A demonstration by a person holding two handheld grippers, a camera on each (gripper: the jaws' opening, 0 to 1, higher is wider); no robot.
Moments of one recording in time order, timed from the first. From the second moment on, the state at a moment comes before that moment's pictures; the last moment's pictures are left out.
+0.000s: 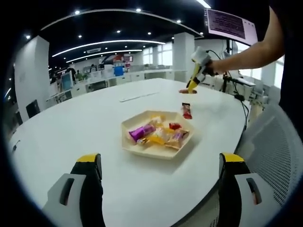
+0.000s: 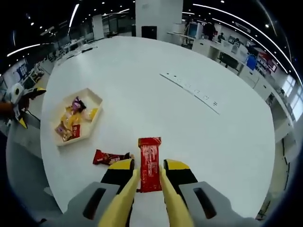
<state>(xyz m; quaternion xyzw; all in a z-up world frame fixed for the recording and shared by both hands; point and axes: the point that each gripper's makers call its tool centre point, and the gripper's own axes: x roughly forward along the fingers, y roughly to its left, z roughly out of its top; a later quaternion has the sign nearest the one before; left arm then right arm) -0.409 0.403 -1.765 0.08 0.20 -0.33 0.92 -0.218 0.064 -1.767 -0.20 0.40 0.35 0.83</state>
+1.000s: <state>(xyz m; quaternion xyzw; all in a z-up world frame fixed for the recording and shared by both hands) -0.409 0.403 -1.762 0.09 0.19 -0.33 0.92 -0.225 0.154 -1.750 -0.19 0.37 0.38 0.83</state>
